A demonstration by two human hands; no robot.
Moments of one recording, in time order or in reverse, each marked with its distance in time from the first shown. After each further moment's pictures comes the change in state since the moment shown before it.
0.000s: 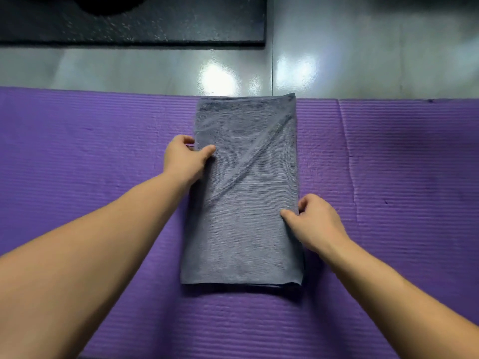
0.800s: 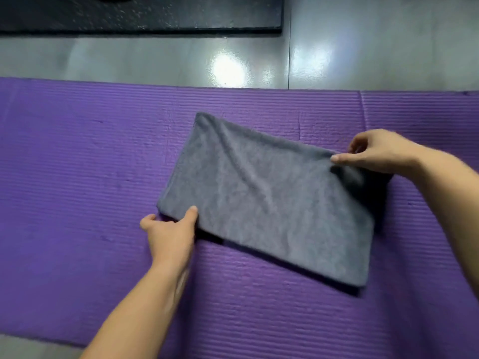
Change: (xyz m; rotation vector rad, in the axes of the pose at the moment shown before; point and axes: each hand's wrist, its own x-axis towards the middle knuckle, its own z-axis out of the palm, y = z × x) left_hand -0.108 -0.100 -0.023 -0.316 0.227 -0.459; right_hand 0.105 -0.012 -0.120 -0.281 -0.132 -0.212
